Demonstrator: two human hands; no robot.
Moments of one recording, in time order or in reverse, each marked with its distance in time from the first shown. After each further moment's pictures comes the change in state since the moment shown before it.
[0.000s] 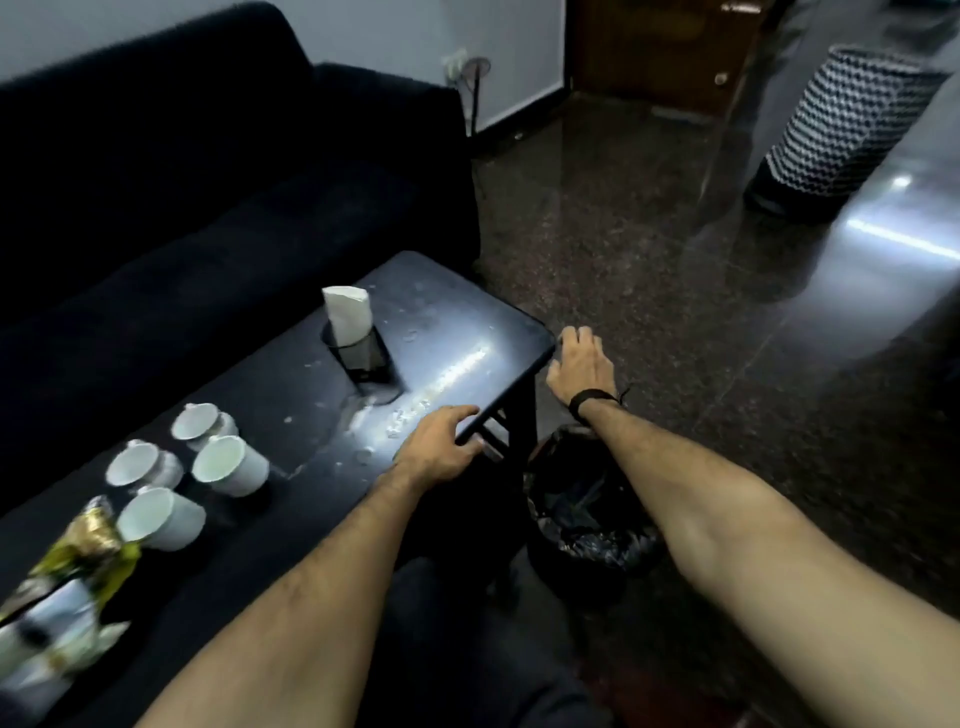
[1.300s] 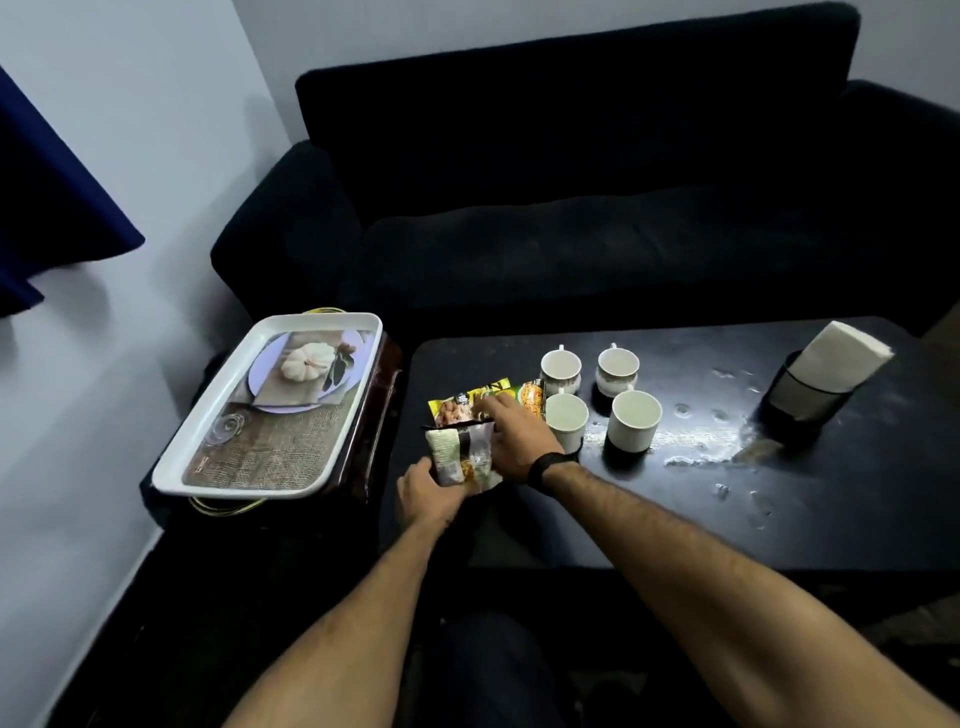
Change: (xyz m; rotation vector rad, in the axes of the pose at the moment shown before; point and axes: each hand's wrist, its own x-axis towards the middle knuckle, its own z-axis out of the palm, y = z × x) left_hand -0.278 -0.350 -0.068 -0.638 0.823 -1.070; right_hand -0.242 -0.484 0.180 0.259 -0.522 -1.106
